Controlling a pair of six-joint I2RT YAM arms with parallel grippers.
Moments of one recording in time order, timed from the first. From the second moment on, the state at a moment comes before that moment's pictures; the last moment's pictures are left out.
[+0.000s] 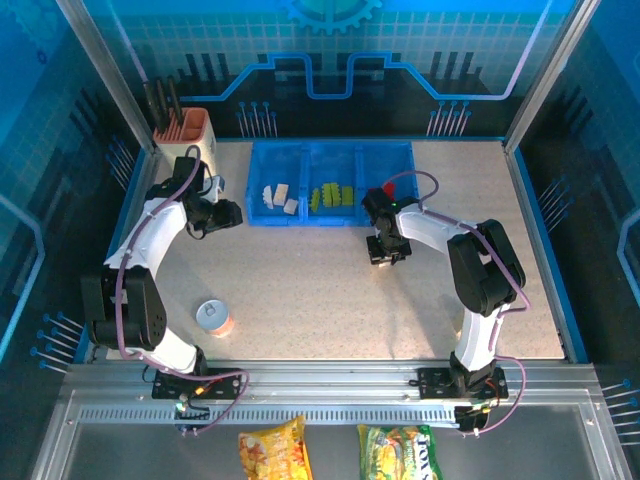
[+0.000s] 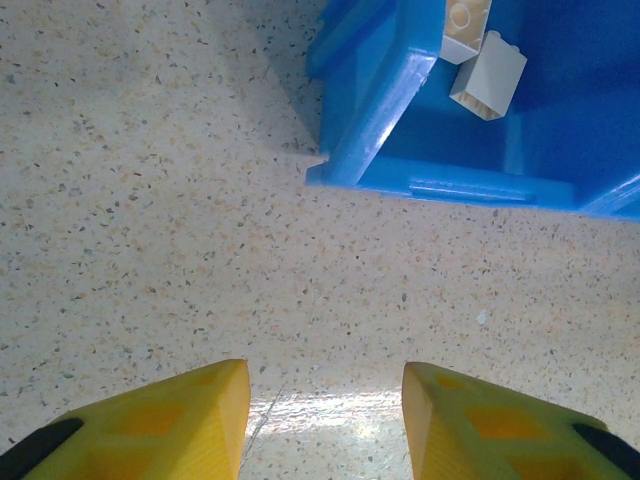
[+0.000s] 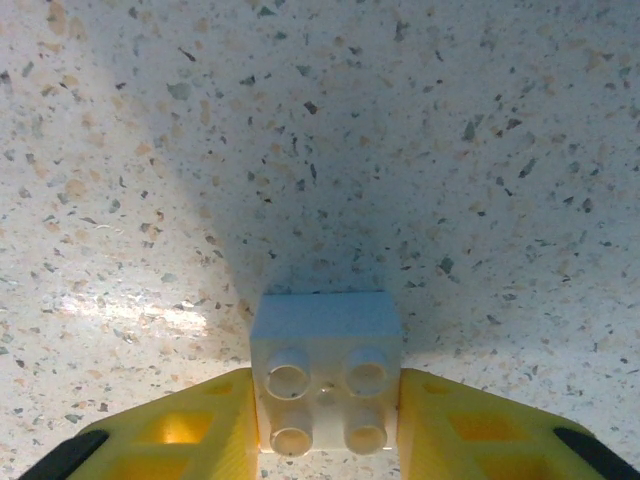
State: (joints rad) left arm 0.04 1.55 1.22 -0.81 0.28 -0.24; right arm 0.46 1.87 1.24 -0.84 0.08 0.34
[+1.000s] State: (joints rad) left arm 0.04 1.55 1.22 -0.81 0.29 -0.24; right arm 0.71 2.07 1.71 -1.01 0.10 0.37
